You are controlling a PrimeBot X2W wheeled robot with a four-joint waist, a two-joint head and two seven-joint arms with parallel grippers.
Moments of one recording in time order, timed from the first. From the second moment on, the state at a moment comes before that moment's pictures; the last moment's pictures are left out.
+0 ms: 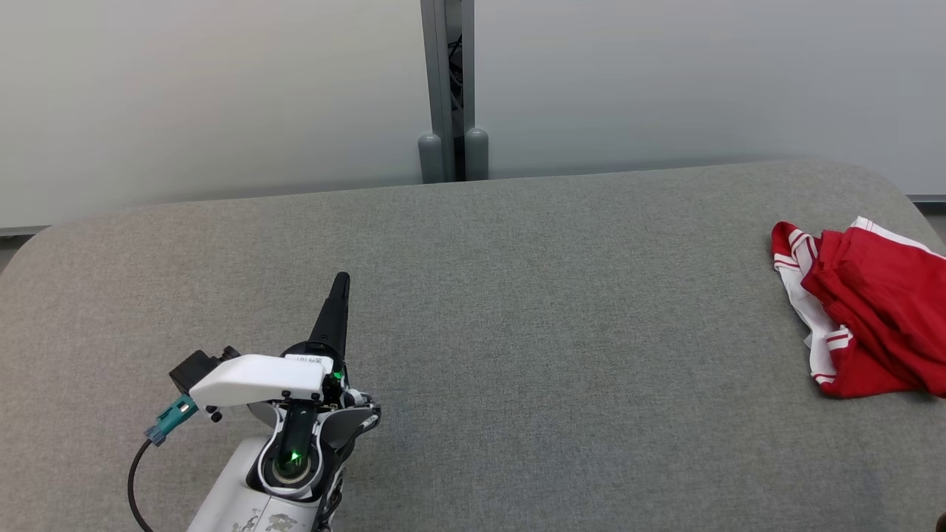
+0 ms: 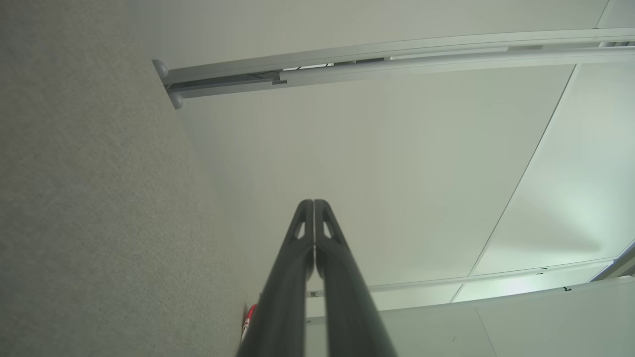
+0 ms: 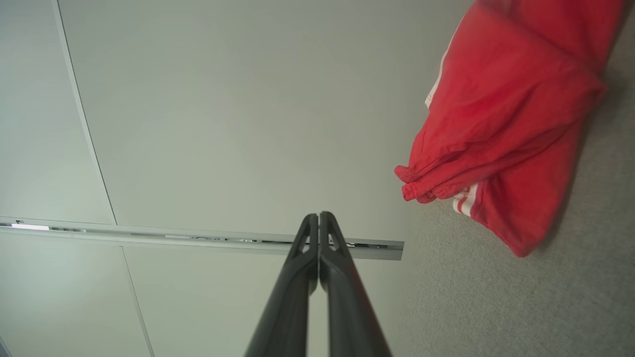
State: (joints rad) left arm -0.37 0.05 -0.36 0.47 -1.75 -0.13 -0.12; right arm -0.09 -0.04 -0.56 0.23 1.57 0.13 0.35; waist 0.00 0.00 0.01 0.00
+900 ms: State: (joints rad) left arm -0.37 0.05 -0.36 0.47 -1.75 -0.13 -0.12; right arm -0.09 -0.04 -0.56 0.23 1.57 0.13 0.35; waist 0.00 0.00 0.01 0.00
